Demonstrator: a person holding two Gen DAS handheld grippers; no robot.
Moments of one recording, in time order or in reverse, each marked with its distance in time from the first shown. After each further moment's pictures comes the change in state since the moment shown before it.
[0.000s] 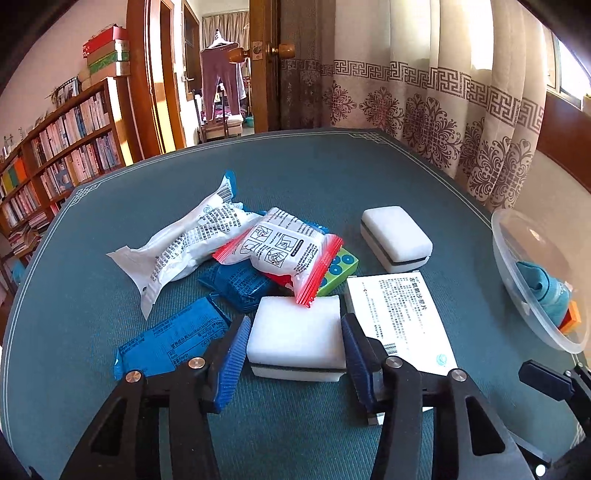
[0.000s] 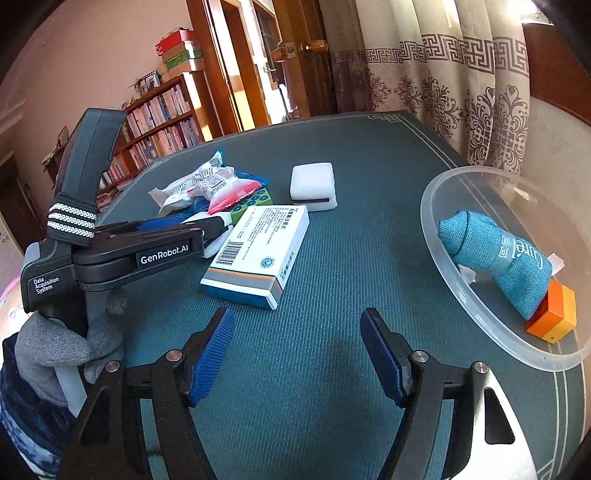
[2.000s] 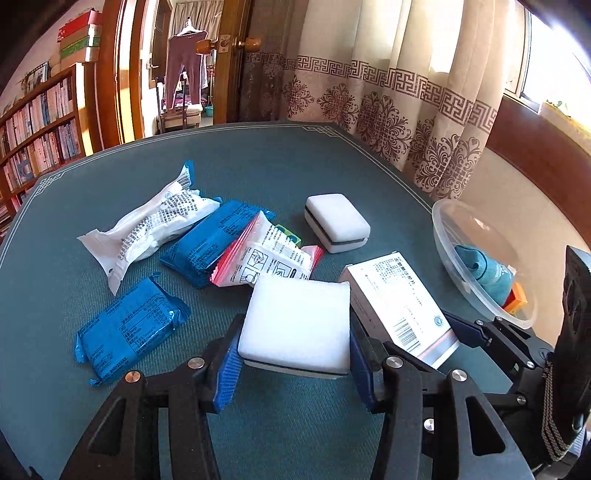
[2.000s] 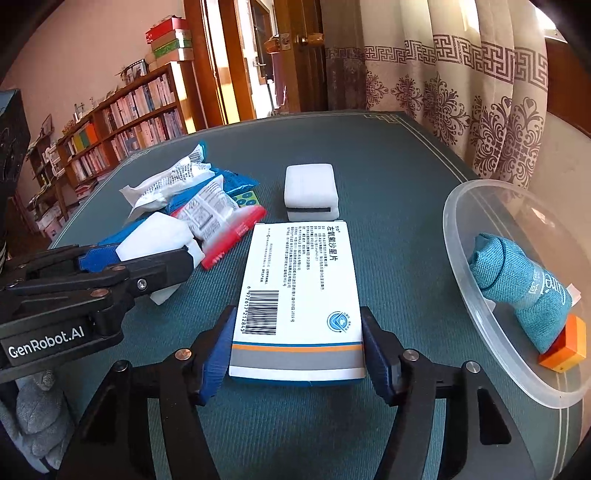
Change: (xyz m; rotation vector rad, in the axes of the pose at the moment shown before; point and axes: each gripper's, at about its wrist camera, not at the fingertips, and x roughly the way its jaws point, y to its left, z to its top) left arm -0.025 0.000 -0.012 0.016 0.041 -0.223; right arm 0.036 0.009 0.016 -0.019 0.005 -0.093
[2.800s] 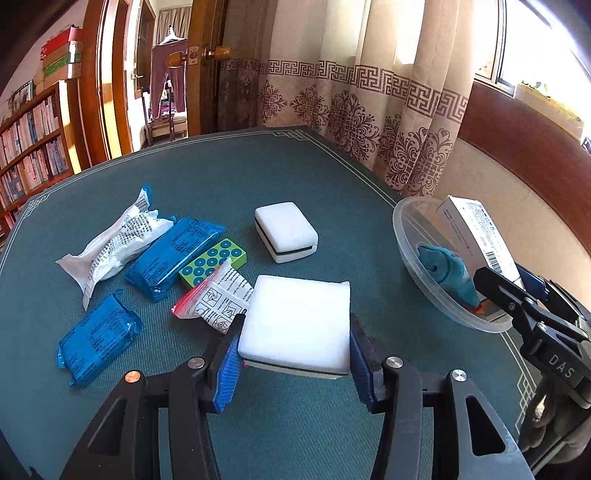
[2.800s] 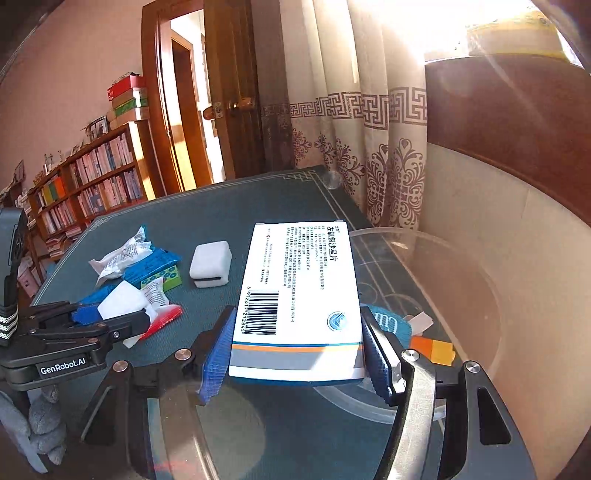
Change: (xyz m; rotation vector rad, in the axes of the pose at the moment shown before) left arm -0.002 -0.050 0.010 0.055 0.003 0.006; right arm -0.089 -0.085 0.006 0.111 -0.195 -0.157
